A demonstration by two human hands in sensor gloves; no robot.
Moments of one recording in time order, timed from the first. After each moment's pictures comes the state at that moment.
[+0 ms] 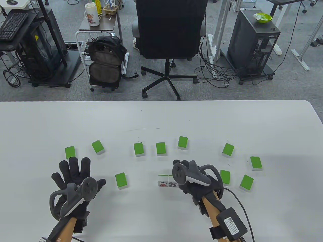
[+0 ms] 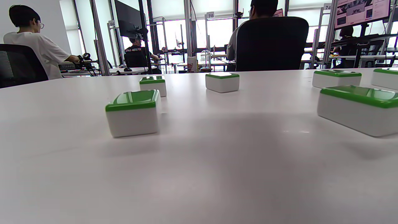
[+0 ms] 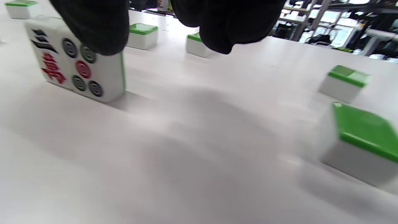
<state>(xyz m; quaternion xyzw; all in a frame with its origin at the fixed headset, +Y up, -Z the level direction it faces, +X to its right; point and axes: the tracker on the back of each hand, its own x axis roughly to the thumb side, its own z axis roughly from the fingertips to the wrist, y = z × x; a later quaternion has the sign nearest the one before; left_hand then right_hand) -0.292 -0.716 -0.282 0.00 0.03 -0.03 1.00 0.099 -0.709 -0.326 -0.11 -0.14 -0.98 0.08</state>
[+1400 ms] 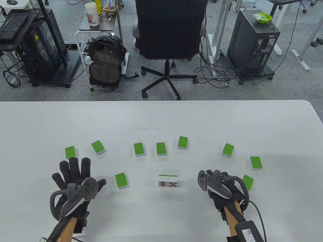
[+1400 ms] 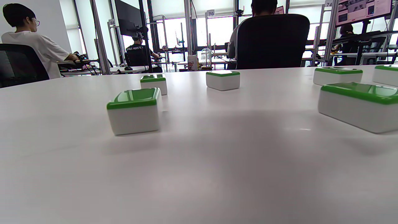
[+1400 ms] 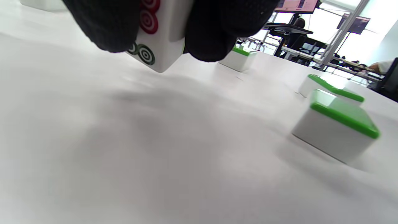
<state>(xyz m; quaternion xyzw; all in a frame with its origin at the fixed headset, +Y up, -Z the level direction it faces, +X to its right) -0.290 -0.716 -0.282 -0.01 0.03 -0.03 1.00 0.157 -0.733 -0.316 -0.03 -0.10 -0.99 0.11</state>
